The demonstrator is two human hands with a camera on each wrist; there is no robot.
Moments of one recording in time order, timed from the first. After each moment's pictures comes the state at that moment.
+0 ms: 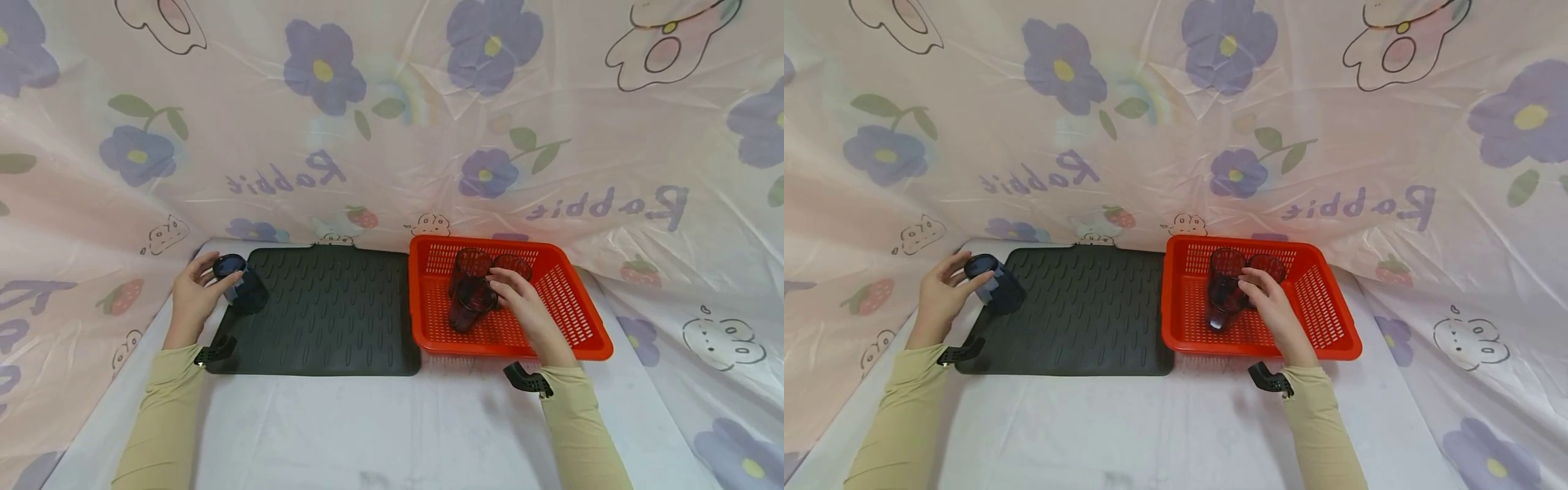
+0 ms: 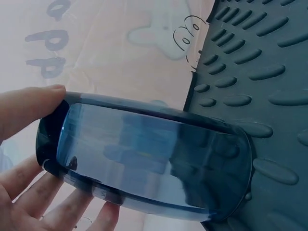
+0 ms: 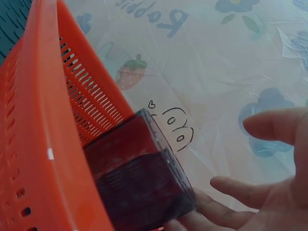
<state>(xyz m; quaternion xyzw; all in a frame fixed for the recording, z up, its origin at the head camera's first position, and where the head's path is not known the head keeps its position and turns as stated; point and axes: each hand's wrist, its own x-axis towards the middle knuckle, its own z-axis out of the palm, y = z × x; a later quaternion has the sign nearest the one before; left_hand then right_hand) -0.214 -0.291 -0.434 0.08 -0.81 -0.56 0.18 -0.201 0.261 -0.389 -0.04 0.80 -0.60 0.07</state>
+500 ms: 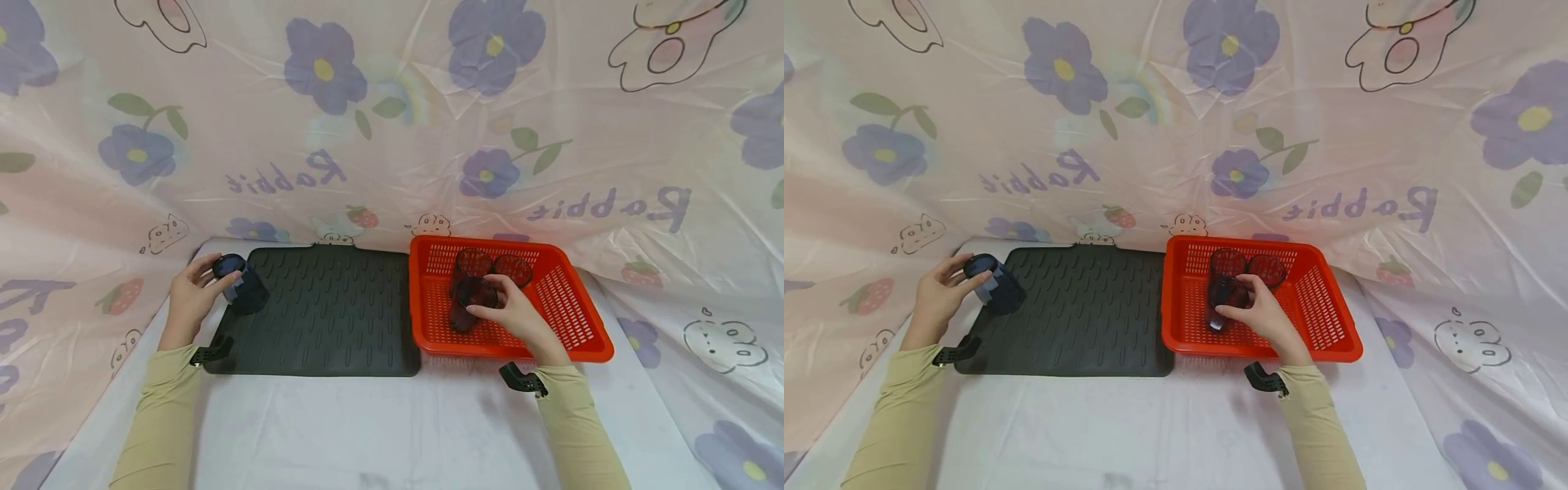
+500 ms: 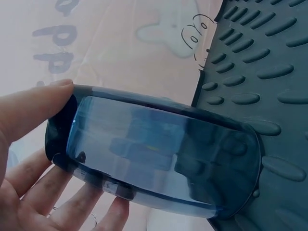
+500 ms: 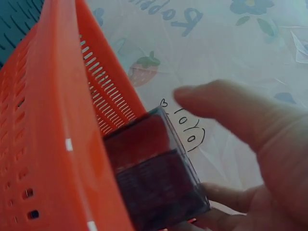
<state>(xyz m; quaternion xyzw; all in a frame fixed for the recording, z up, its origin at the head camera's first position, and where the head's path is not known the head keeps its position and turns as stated) -0.211 -0.295 -0.430 0.09 -0.82 -0.55 0.14 -0.204 0.257 -0.401 -0.04 0.85 -0.51 0.10</state>
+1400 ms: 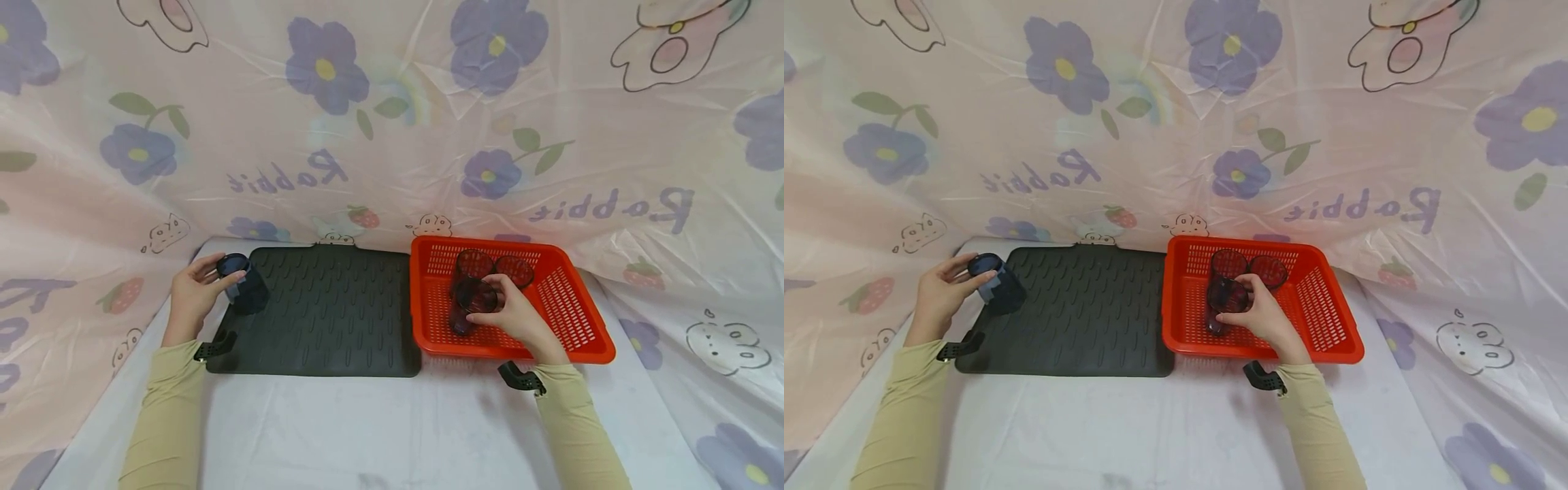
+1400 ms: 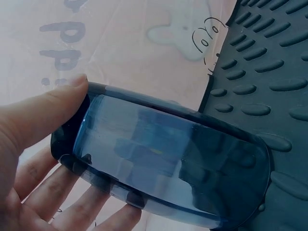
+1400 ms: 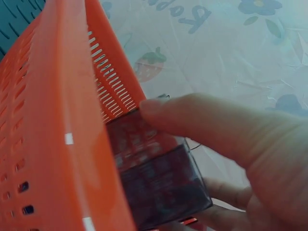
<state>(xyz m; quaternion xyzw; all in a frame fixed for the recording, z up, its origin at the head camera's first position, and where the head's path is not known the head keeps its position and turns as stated) -0.213 -0.292 -0.426 0.13 -0.82 -0.55 0.12 -0.206 0.254 -0.402 -0.06 0.87 -0.48 0.09</state>
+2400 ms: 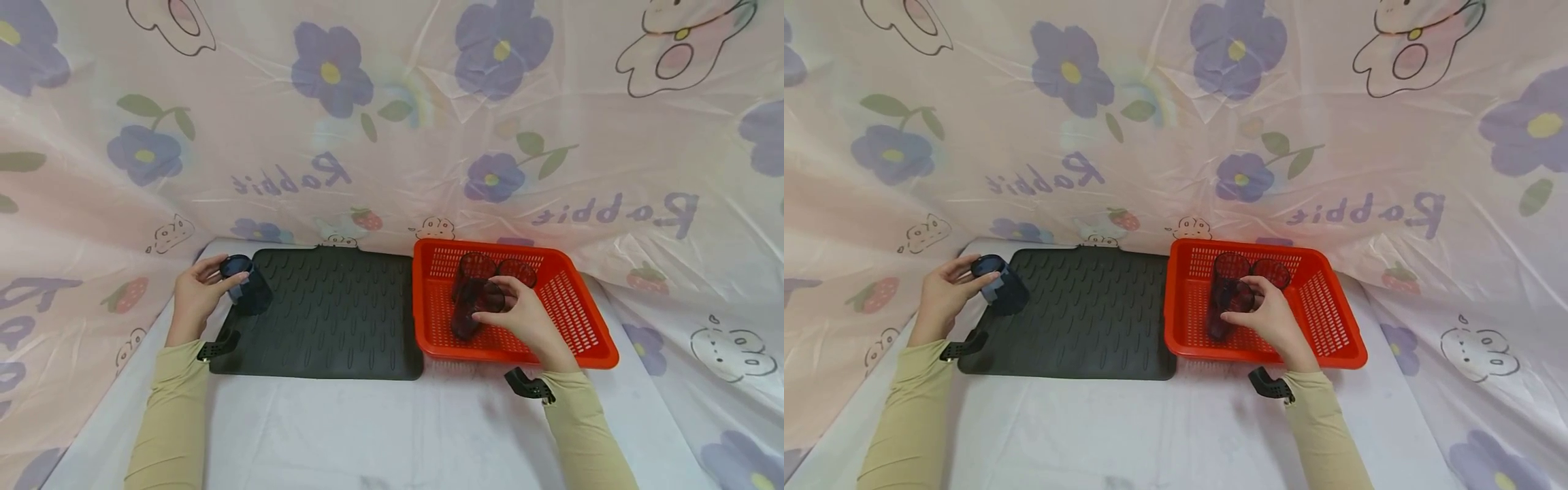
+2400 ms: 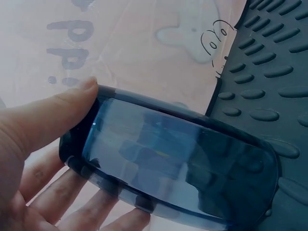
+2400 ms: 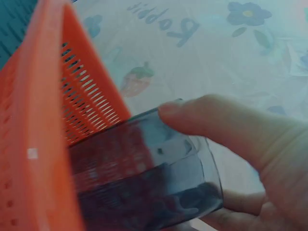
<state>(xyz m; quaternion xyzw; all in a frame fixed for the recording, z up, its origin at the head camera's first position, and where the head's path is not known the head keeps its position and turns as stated) -0.213 -0.295 -0.425 0.13 -0.82 -0.55 0.11 -0.200 0.254 -0.388 -0.05 0.88 -0.48 0.05</state>
